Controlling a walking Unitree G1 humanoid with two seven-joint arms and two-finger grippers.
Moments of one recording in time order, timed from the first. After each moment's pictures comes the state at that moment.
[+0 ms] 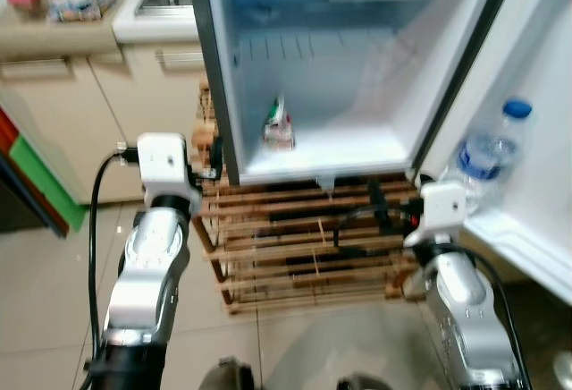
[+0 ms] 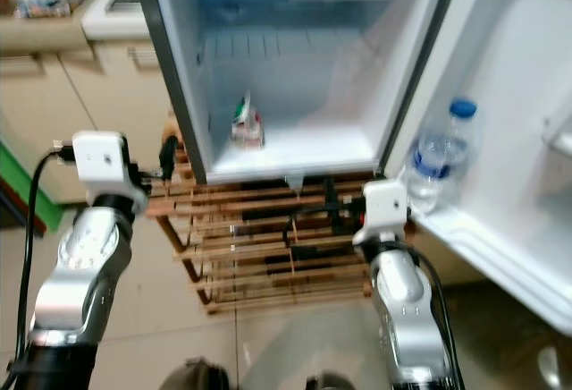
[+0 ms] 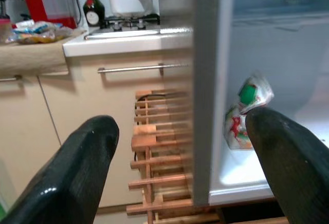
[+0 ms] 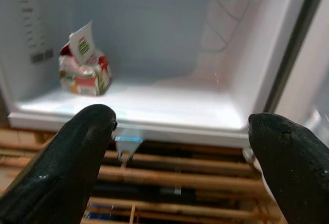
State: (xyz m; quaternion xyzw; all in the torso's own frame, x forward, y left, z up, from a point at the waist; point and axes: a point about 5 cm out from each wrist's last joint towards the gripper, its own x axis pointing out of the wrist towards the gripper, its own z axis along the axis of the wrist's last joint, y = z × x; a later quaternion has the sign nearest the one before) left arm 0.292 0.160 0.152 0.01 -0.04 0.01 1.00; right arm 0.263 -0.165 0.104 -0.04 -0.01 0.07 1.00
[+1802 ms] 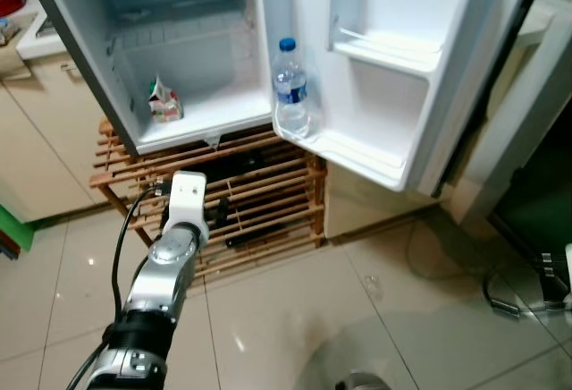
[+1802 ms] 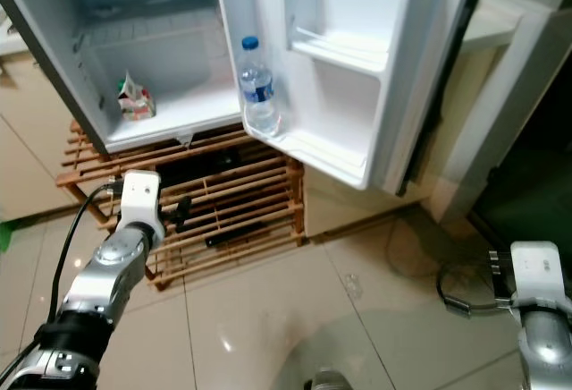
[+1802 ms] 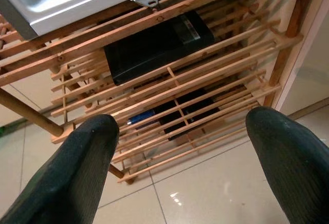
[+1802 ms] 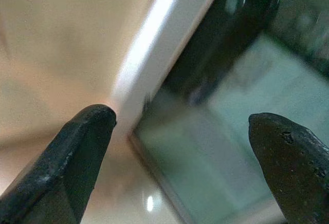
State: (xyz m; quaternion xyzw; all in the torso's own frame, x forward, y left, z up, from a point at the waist) left arm 0.311 0.176 0.051 0.07 0.22 0.01 0.97; right arm 0.228 -0.344 0.100 -0.25 0.09 -0.21 0.94
